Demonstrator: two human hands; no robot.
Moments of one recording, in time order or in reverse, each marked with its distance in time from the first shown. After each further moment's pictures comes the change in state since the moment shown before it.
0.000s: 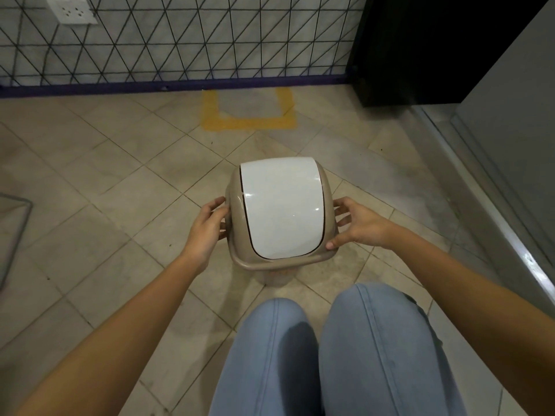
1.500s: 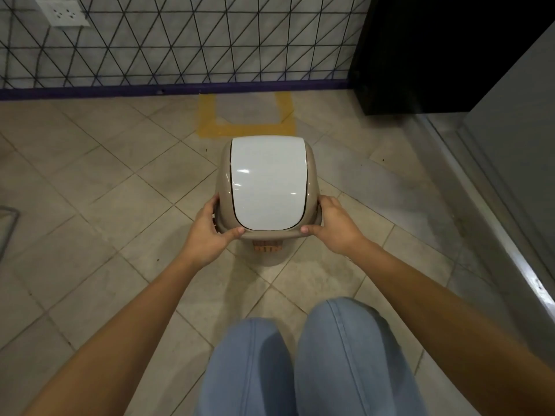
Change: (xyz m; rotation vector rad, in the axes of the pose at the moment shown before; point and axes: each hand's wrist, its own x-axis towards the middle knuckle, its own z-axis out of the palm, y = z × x) left_hand 0.038 0.010 0.023 0.410 -0.080 0.231; right_hand 0.059 -0.015 0.004 -0.156 0.243 -0.145
